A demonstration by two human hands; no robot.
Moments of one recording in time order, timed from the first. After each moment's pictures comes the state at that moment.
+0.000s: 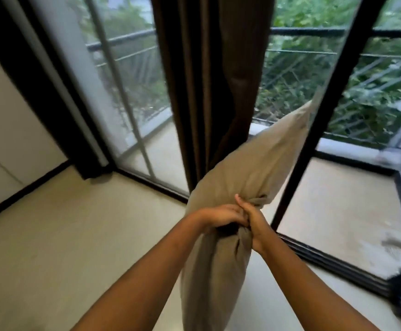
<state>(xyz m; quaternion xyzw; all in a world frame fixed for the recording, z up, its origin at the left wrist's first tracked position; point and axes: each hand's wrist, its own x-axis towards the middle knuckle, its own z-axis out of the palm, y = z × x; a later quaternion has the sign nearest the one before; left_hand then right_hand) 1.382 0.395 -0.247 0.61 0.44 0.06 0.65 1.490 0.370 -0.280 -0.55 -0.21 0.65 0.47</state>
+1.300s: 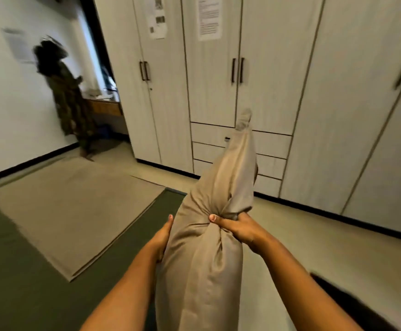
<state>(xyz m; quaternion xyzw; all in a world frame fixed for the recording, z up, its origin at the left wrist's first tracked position) 0.561 -0.004 -0.238 -0.21 0.71 0.65 0.19 0.609 0.204 -0.170 0.03 -0.74 0.67 -0.13</state>
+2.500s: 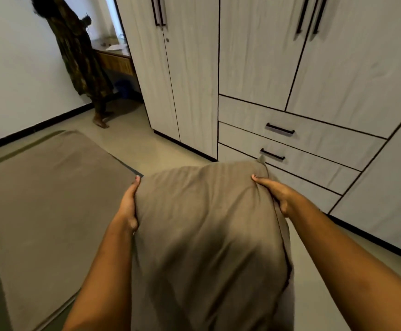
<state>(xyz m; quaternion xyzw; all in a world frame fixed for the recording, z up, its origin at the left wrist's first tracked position) 0.117 -0.079 -0.251 -0.31 0.54 0.78 0.03 0.047 0.253 -0.226 -0.21 -0.67 0.66 -0.26</state>
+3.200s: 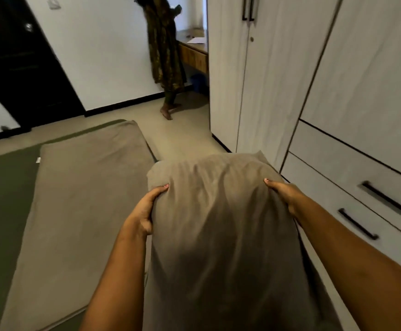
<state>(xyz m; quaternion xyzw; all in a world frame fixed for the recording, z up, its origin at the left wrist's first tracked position) -0.097 -0.145 -0.259 -0.43 0.46 0.78 -0.03 -0.308 0.115 -0.276 -0.07 -0.77 0.58 -0.27</state>
